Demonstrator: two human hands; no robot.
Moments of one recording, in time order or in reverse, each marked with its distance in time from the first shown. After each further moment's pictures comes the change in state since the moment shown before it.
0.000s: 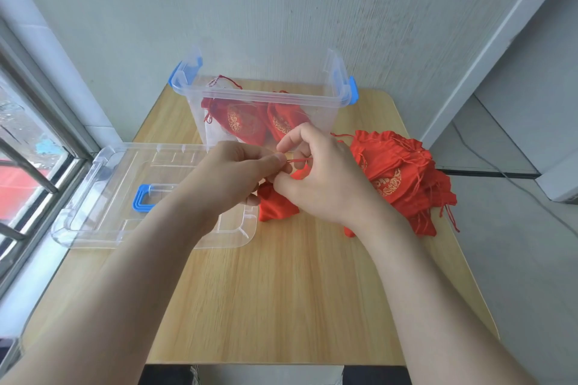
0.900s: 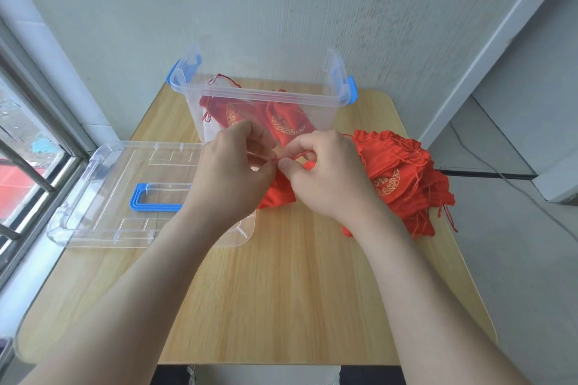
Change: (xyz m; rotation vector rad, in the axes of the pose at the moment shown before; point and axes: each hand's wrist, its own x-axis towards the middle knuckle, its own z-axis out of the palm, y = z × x) left_hand 0.004 -0.011 0.011 0.256 0.321 0.325; right_hand 0.004 0.001 0.001 -0.142 0.122 -0.039
